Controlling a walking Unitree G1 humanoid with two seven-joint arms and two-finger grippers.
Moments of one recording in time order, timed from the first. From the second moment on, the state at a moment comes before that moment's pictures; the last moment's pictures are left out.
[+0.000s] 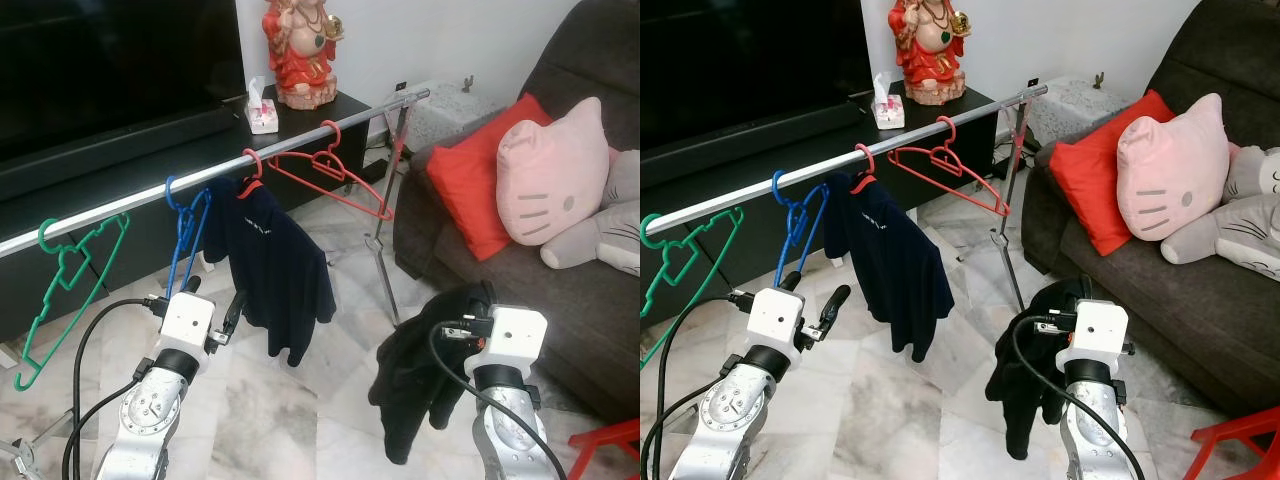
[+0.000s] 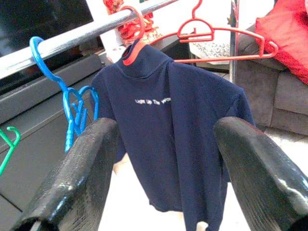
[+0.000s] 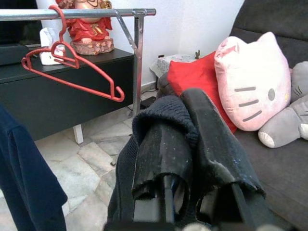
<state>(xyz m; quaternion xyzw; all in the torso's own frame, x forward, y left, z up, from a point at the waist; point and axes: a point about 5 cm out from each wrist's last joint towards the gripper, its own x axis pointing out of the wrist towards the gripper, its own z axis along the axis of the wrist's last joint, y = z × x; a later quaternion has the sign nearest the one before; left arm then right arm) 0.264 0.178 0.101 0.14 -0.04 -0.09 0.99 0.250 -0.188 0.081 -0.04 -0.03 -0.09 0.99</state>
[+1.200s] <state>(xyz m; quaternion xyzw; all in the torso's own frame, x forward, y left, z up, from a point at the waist) 0.268 0.163 0.100 0.12 -0.03 -0.12 0.99 0.251 -0.197 0.060 -0.04 0.01 -0.11 0.99</state>
